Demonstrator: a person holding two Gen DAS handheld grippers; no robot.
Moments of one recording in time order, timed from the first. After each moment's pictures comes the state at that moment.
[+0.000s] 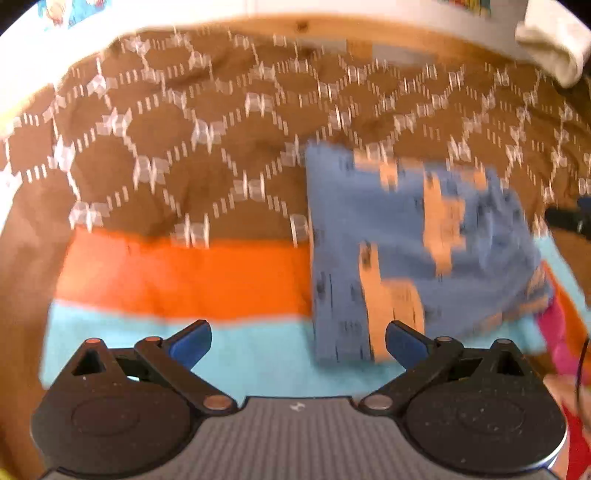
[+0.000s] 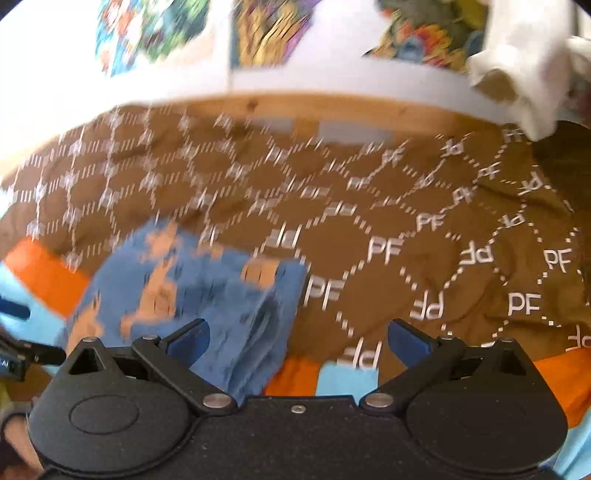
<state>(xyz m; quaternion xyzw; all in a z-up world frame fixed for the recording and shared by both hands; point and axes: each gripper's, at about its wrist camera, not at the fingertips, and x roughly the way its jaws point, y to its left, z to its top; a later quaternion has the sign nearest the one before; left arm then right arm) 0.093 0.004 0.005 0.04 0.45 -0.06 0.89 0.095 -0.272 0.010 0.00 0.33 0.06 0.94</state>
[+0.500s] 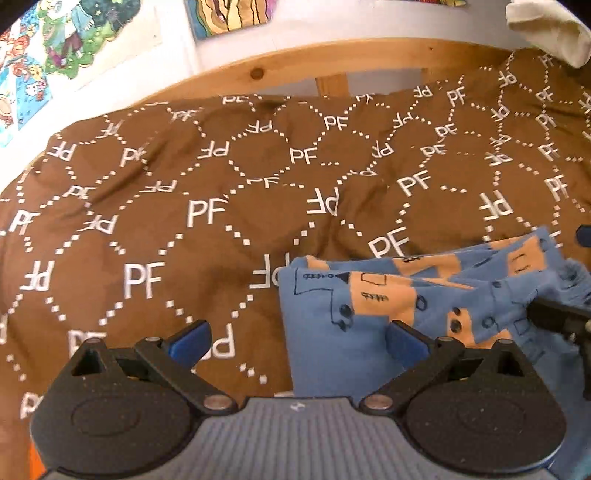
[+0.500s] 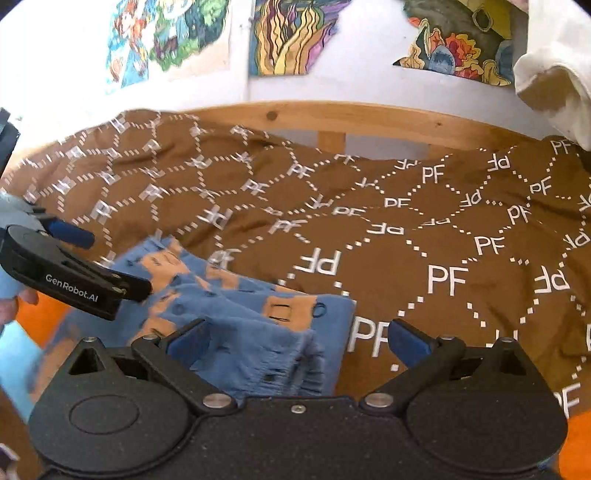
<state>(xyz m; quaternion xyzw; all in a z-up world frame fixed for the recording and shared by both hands) 0.201 -0.052 -0.020 0.14 0.38 -0.07 0.91 0.150 -0.240 -0.035 -0.02 0.29 0.08 0.95</state>
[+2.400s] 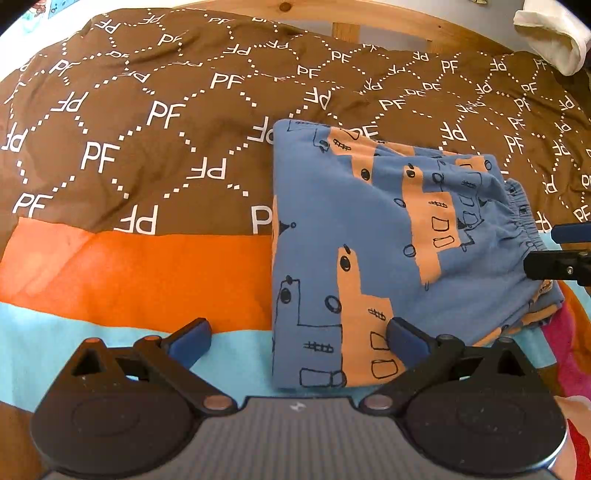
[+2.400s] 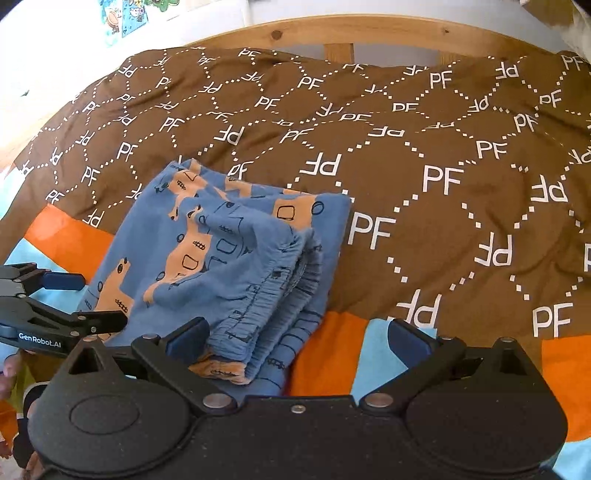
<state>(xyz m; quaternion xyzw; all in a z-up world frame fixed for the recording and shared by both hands) 0.109 -0.017 -0.033 0.03 0.47 -0.08 0.88 0.126 -0.269 -0.017 0.02 0.44 0.14 0.89</state>
